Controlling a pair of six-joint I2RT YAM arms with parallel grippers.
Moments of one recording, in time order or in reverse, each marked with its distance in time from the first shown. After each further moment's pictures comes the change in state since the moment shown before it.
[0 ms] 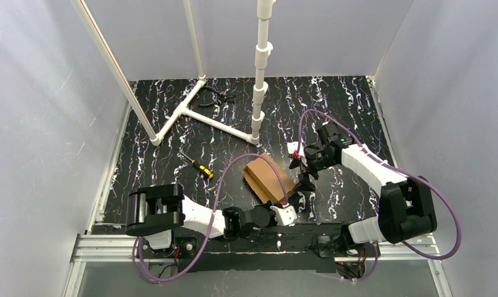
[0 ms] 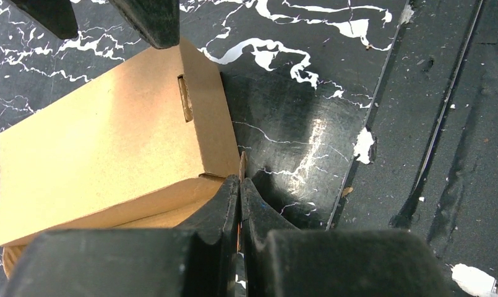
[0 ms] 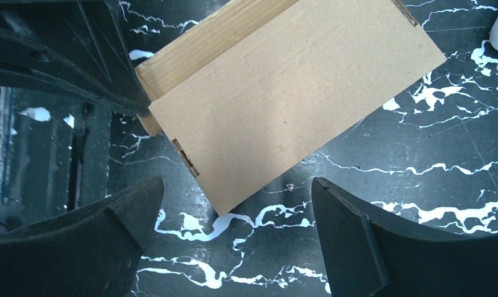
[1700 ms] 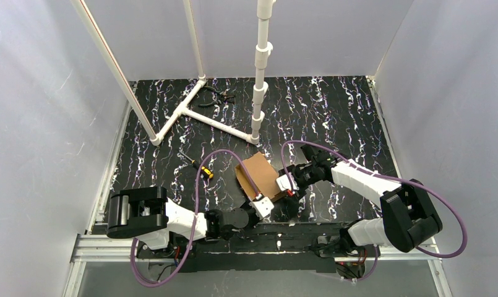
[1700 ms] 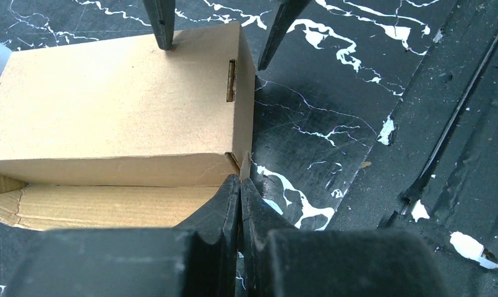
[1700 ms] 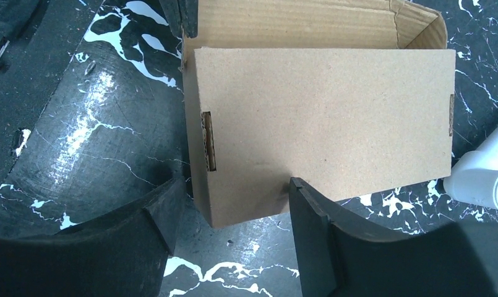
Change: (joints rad) left arm 0.015 -0.150 -0.227 0.166 -0.077 -0.218; right arm 0.216 -0.051 -0.180 0.252 0.112 -0.341
